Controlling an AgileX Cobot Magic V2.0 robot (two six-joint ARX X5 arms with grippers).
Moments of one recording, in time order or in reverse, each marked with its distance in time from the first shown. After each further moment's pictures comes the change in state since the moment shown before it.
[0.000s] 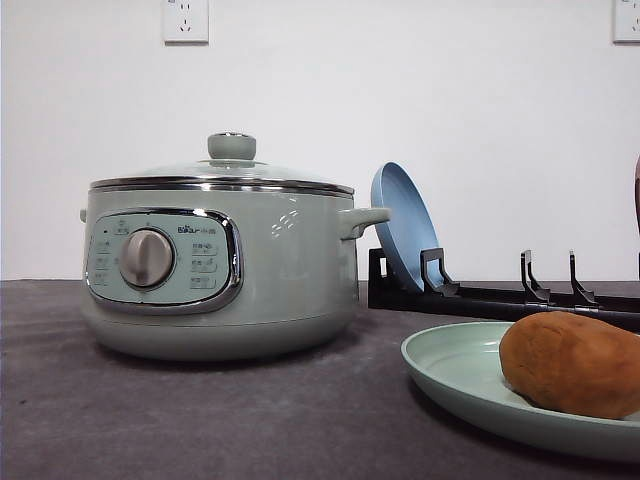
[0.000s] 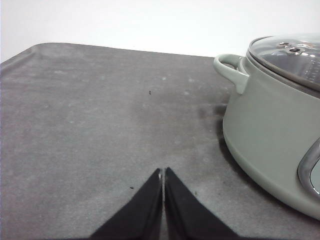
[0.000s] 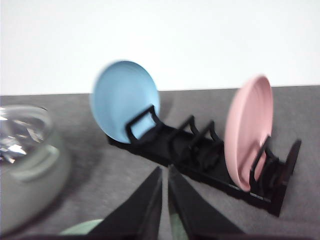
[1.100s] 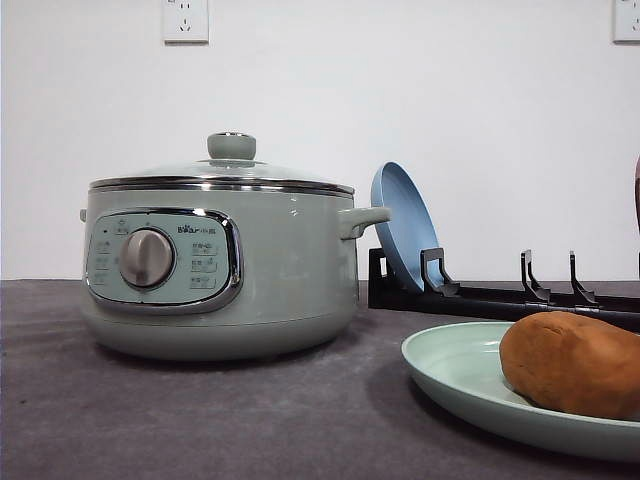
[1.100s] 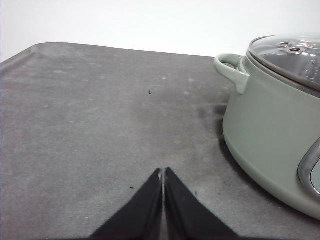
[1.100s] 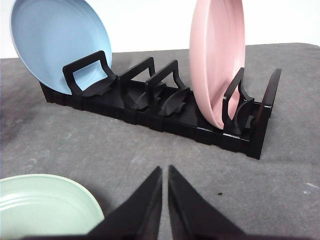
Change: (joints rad) left_arx 0.000 0.000 0.000 0.000 0.000 0.000; right_arx -0.022 -0.199 -0.510 0.304 0.111 -0.019
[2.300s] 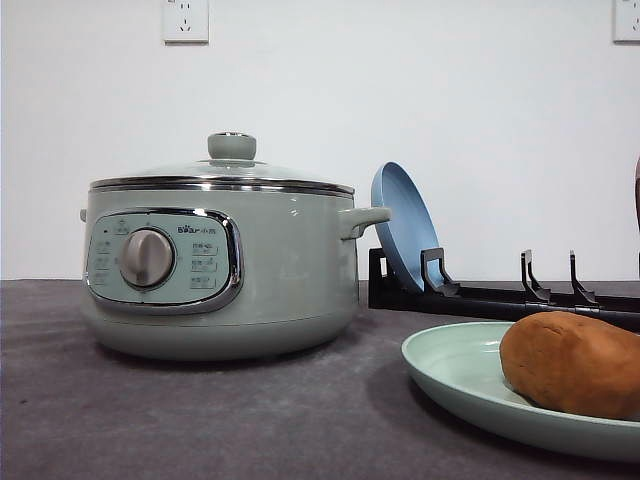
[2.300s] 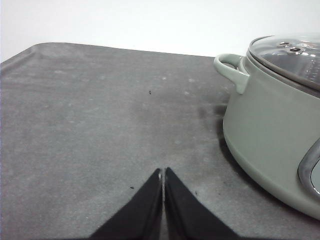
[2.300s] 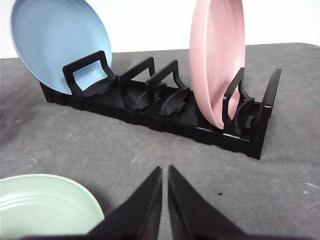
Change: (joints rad) left_arx 0.000 0.000 0.000 0.000 0.000 0.000; right_arx 0.000 0.000 0.000 0.000 0.000 0.000
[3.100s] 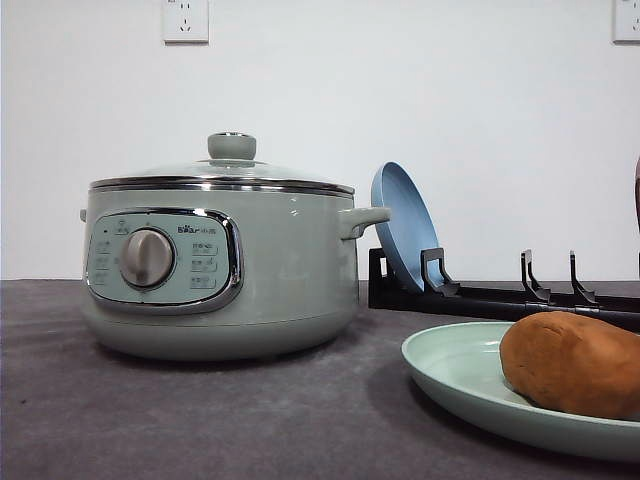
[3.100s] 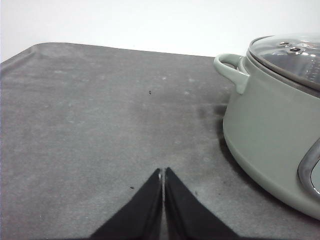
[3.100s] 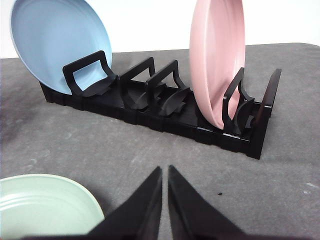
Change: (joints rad) left_arx 0.000 0.000 0.000 0.000 0.000 0.000; right_arx 0.000 0.000 0.000 0.000 0.000 0.000
